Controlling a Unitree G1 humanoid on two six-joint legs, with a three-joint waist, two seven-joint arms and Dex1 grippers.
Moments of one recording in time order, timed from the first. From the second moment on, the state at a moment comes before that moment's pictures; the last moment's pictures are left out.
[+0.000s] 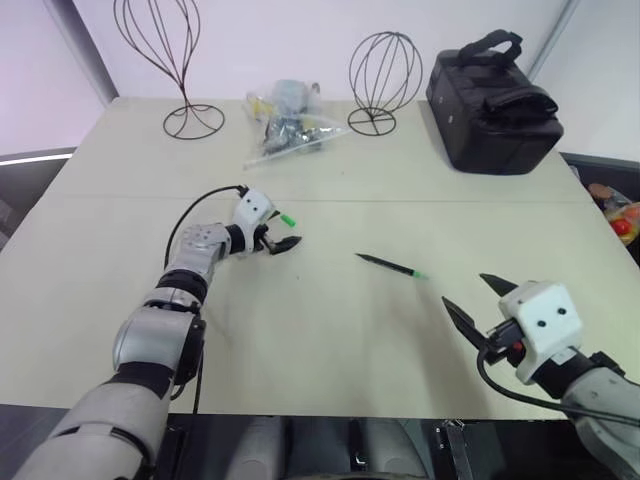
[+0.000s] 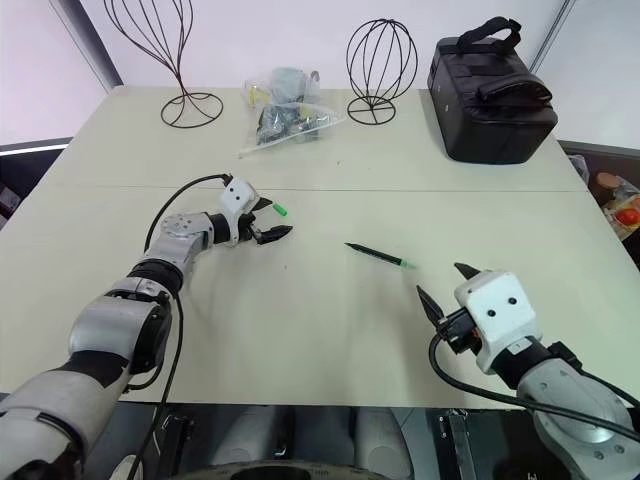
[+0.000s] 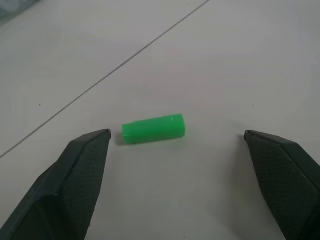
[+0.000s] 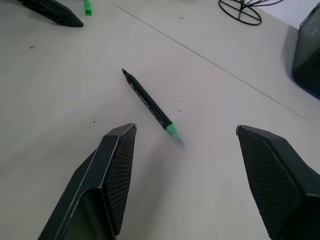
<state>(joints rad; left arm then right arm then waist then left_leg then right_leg) -0.98 0.32 -0.04 1.27 0.02 -0.26 -0.87 0.49 -0.75 -0.34 -1.01 0.48 0.60 0.20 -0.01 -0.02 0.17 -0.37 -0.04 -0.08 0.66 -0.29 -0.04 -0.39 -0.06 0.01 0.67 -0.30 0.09</state>
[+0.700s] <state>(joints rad) -0.98 0.29 -0.04 1.28 0.03 -0.27 -0.86 0.54 -0.81 -0.36 -1.01 0.53 0.56 0.11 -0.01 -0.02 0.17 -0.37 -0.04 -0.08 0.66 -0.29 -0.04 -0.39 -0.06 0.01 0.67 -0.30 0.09</state>
